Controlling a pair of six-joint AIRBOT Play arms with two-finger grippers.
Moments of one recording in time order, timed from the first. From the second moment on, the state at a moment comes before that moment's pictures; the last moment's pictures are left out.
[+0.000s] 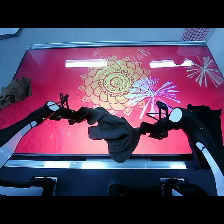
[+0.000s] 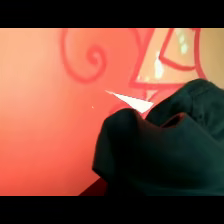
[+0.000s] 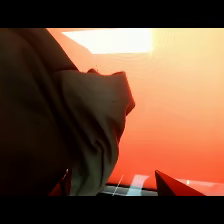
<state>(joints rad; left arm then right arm) -0.15 -1.58 1.00 0.84 -0.81 -1.62 0.16 -1.17 0.84 -1.17 1.14 1.75</state>
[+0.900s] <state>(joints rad) 0.00 -1.27 1.24 0.95 -0.77 -1.47 0.16 -1.16 1.14 -1.48 0.96 1.82</state>
